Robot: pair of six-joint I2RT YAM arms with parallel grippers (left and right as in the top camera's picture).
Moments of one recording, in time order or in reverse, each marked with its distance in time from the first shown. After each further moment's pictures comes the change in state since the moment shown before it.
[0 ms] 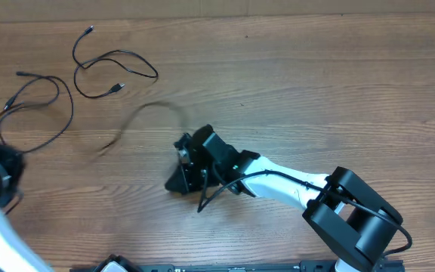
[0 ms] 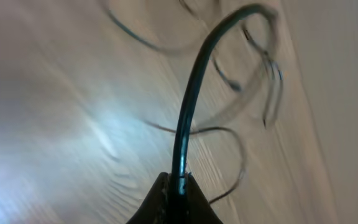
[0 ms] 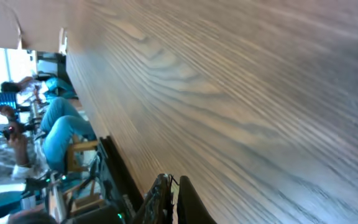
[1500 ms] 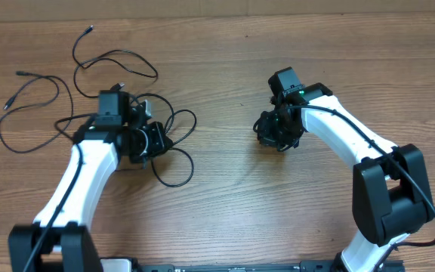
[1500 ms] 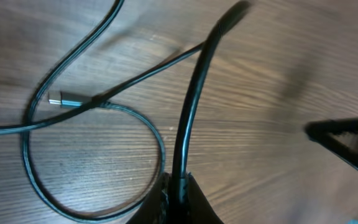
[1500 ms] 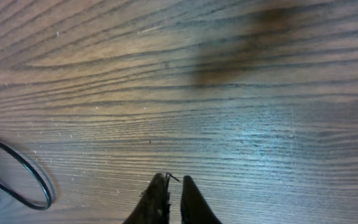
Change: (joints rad) left arm -0.887 0.322 -0.452 0.552 0.157 0.071; right arm -0.522 0.000 0.250 -0.860 0.340 -0.162
